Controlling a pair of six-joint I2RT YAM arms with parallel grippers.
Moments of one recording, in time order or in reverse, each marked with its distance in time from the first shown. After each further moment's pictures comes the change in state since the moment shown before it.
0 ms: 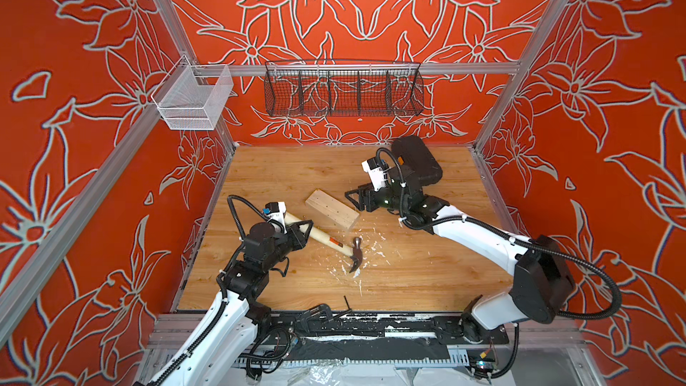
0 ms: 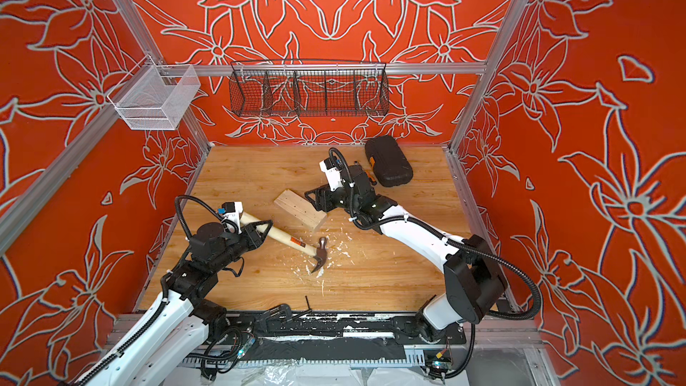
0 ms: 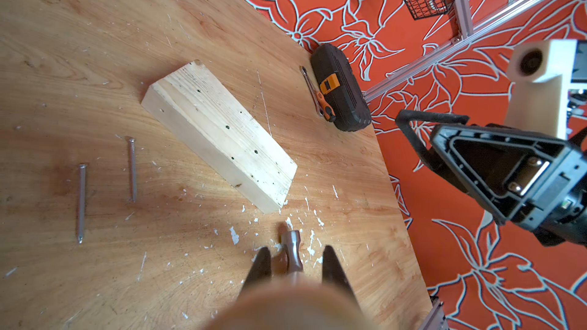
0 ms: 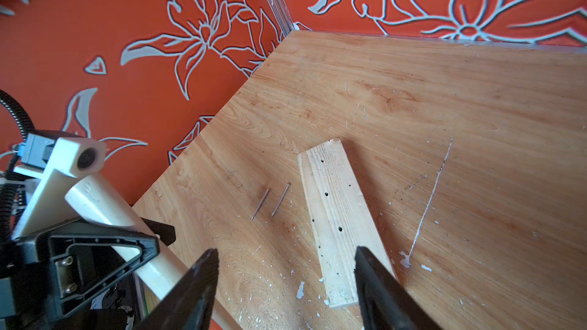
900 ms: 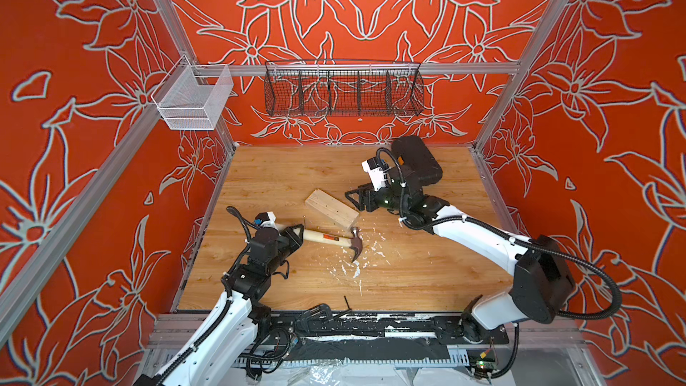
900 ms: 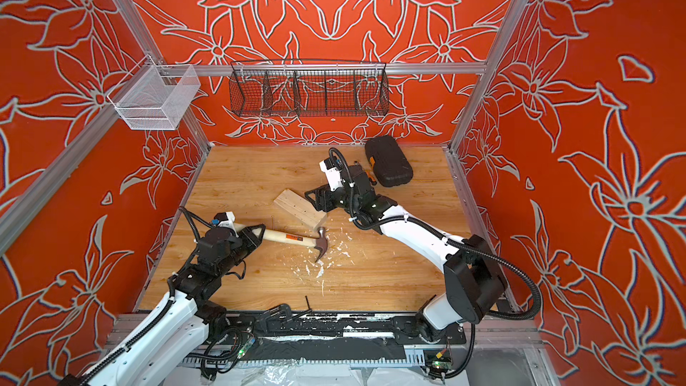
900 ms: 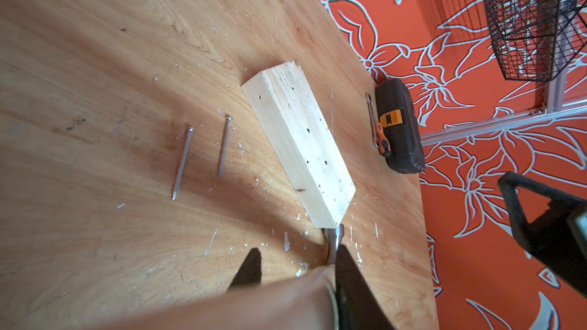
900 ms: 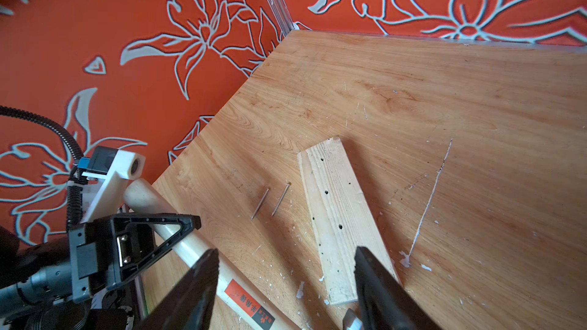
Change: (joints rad) left arm 0.002 0.020 -0.083 -0.035 -0.195 -0.179; right arm 0.000 0.000 0.000 -0.001 0.000 0.000
